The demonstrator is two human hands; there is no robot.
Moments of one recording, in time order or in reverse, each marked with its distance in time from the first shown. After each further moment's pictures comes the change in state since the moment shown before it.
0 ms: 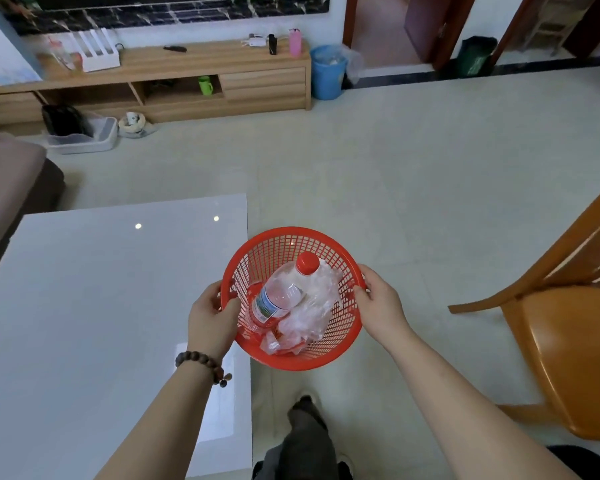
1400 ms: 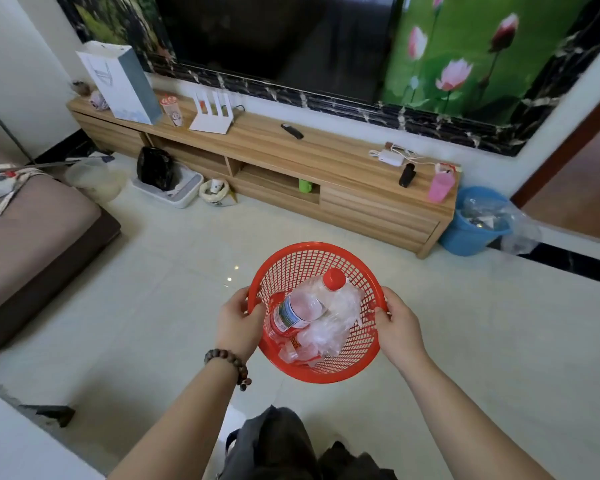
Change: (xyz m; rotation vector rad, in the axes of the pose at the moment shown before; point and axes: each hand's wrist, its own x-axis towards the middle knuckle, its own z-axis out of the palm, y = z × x) left_hand 0.851 0.312 0.158 -0.187 0.363 -0.200; right_hand 0.977 -0.288 0.115 -0.140 -0.358 -0.214
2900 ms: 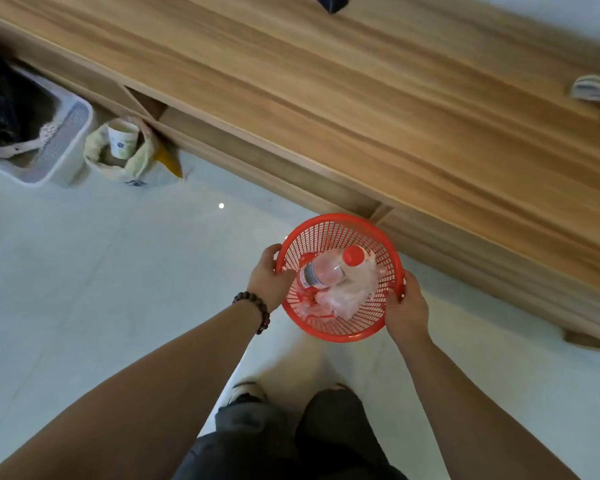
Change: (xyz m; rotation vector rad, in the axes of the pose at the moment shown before) left_hand 0.861 -0.214 0.290 0.157 -0.246 -0.403; right_hand 0.781 0.262 0.348 -0.130 0.000 0.430
